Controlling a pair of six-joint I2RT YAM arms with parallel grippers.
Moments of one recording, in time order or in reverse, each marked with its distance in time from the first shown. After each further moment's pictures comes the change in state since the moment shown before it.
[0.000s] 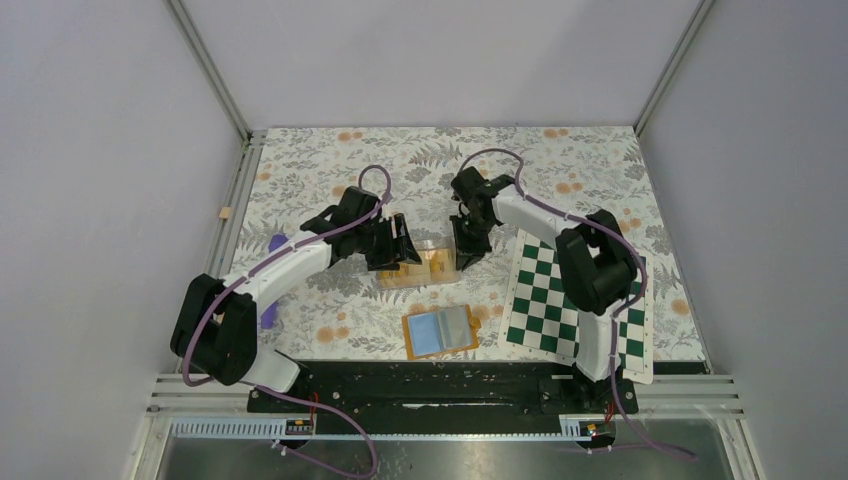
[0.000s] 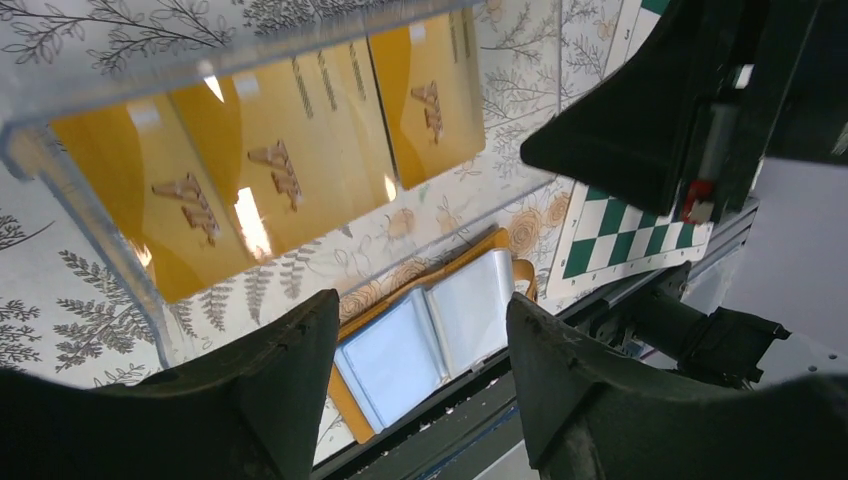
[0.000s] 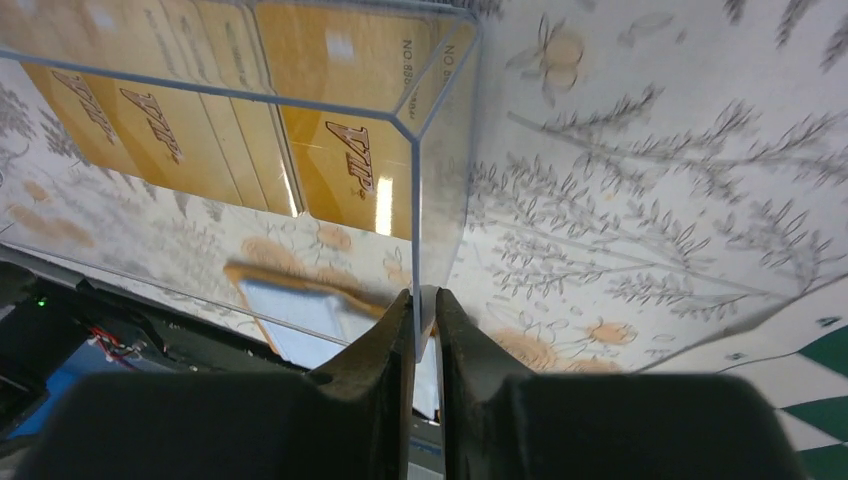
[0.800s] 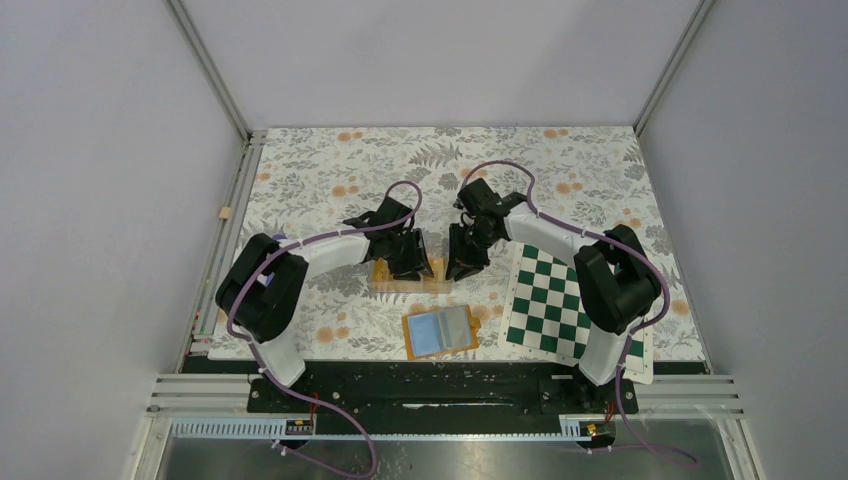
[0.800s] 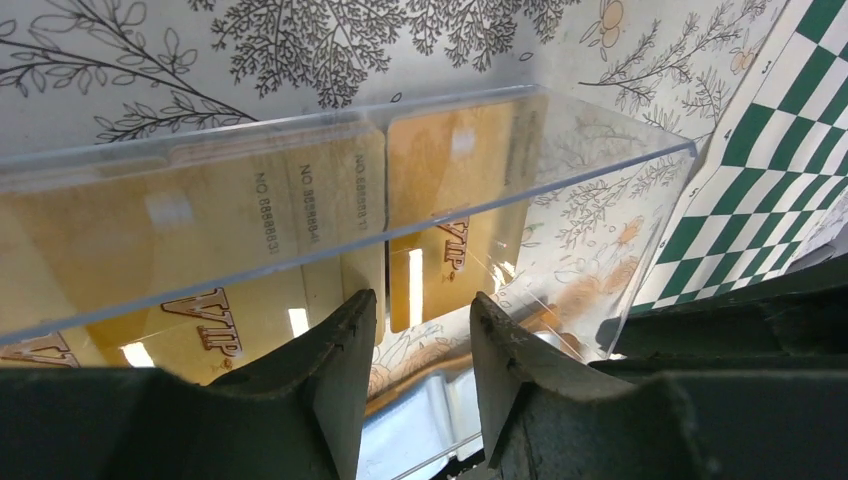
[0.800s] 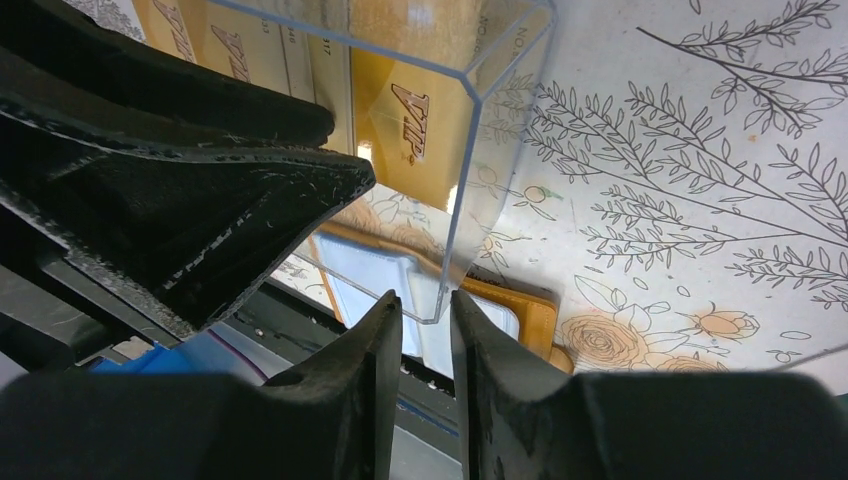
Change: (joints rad) left arm -0.109 0.289 0.059 0.085 -0.076 -0.109; right arm 0.034 -0.187 -0.248 0.197 -0.139 0.124
